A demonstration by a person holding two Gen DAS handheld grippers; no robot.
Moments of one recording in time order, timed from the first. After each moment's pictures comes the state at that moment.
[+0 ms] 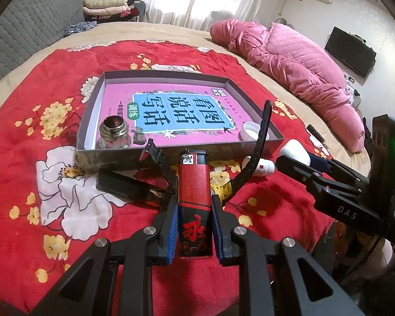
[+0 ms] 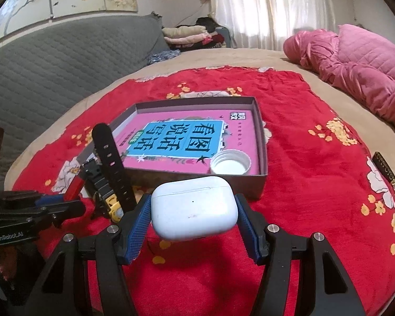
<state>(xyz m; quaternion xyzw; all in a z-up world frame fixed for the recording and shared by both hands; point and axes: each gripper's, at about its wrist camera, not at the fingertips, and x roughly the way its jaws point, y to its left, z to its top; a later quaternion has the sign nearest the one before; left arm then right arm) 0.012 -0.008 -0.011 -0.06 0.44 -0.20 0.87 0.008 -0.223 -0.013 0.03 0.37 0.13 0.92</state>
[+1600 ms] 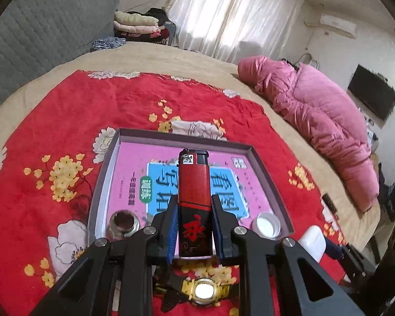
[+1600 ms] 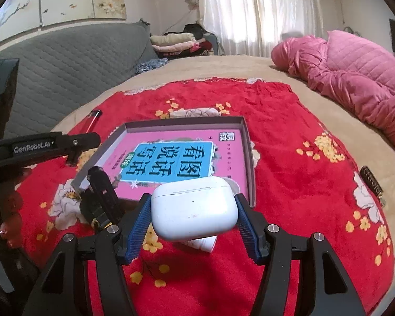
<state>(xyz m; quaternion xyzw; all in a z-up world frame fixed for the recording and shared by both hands) 0.099 -0.009 0.045 -0.11 0.39 -0.12 0.91 0.026 -0.217 0.021 0.03 0.35 0.09 0.93</state>
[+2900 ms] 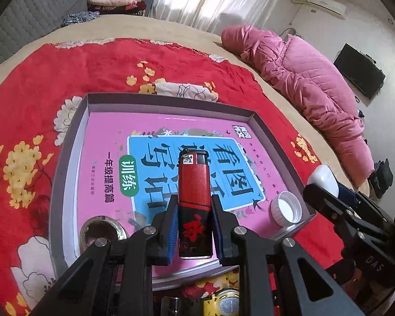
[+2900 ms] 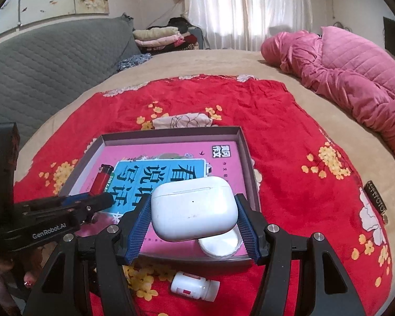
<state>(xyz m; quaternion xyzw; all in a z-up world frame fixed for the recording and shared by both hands) 0.145 -0.010 -0.026 -0.10 0.45 -0.20 0.86 0.100 -0.203 0.012 0.03 0.38 0.05 0.92</state>
